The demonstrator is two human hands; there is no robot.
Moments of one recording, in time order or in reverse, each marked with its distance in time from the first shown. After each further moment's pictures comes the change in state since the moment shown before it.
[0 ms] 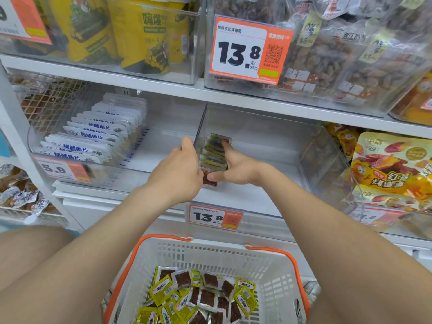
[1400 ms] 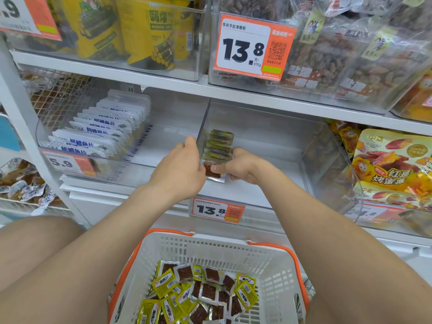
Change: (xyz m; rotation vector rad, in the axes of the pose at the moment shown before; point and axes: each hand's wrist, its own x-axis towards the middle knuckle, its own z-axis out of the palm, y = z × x) left_hand -0.006 -0.003 0.004 -0.011 0.074 0.008; right_hand -0.012 -0.013 0.009 0.231 0.141 0.188
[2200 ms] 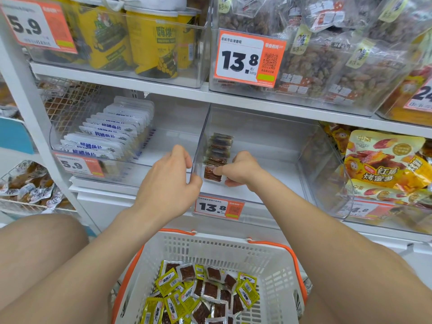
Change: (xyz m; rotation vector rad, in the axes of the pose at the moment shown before) left_hand -0.049 -0.012 -0.010 -0.108 0.194 0.035; right_hand -0.049 -0.016 0.017 -0.057 0.273 0.036
